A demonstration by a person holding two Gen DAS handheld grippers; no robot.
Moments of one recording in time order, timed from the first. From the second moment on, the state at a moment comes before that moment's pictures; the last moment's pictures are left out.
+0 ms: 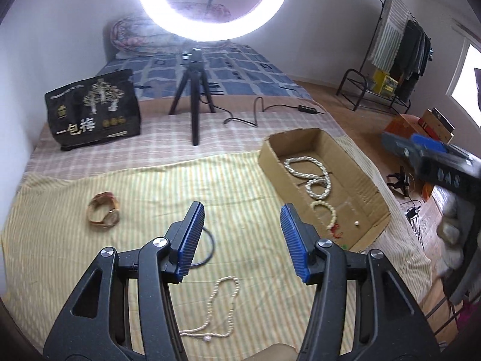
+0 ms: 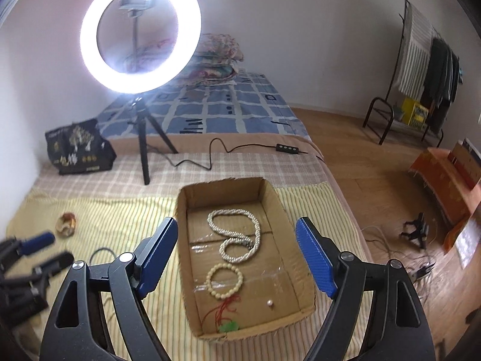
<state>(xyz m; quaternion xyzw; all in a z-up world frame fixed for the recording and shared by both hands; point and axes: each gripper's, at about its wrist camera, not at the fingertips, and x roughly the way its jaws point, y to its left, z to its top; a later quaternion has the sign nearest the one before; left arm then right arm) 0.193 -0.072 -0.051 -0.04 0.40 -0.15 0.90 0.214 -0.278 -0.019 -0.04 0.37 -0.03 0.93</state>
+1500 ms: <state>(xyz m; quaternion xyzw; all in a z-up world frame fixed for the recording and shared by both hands) 0.227 0.124 -0.103 -0.14 0.43 -0.01 0.89 0.146 -0.172 -0.102 -0.01 0.42 0.22 0.88</state>
